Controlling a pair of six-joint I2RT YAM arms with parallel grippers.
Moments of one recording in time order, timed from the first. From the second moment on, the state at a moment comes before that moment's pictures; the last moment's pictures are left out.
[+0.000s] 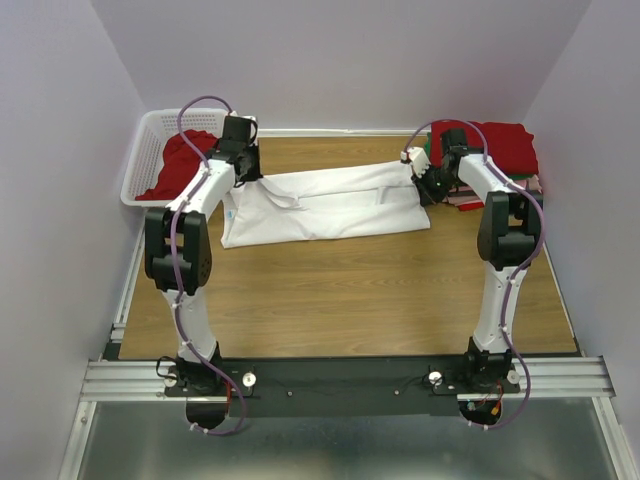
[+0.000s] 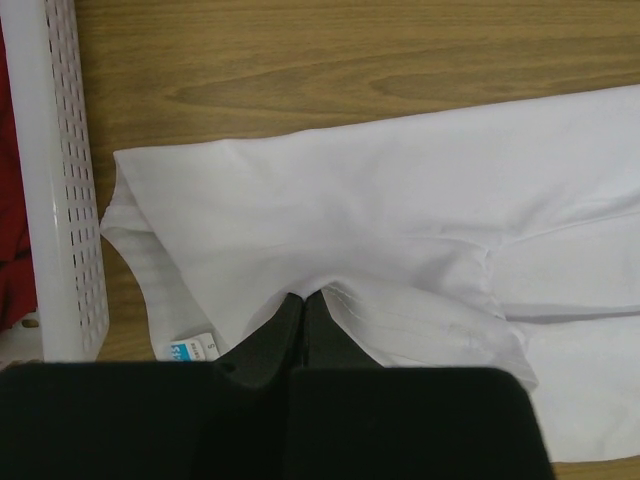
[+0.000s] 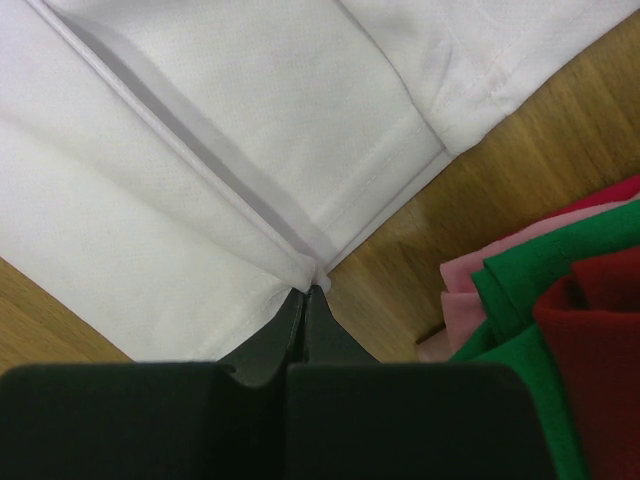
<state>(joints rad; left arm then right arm) -0.15 1.96 1.62 -0.44 -0.05 -0.16 0.05 2.20 1.76 -0.77 -0.37 -0.82</state>
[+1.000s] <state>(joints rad) -0.14 1.90 1.80 -0.47 -0.03 -0.16 0.08 2.13 1.69 -0.62 -0.30 -0.65</state>
